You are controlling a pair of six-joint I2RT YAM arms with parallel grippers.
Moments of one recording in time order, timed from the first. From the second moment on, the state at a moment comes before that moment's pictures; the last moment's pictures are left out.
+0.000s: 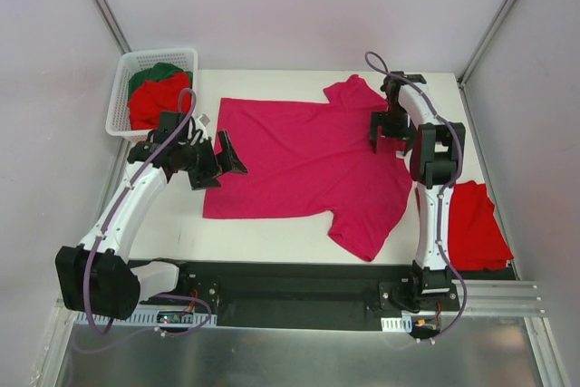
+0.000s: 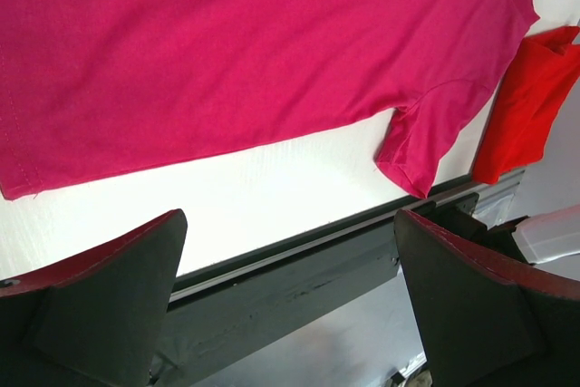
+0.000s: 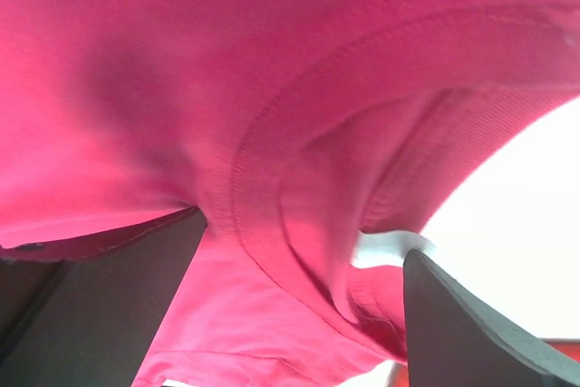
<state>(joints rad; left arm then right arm) -0.16 1.19 1.03 -0.82 0.48 -0.54 0.10 2.42 2.13 -1.26 0.11 0.22</state>
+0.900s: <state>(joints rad) 0.13 1.25 0.92 -0.78 0.60 -0.55 0.17 1.19 0.98 -1.08 -0.21 0.39</state>
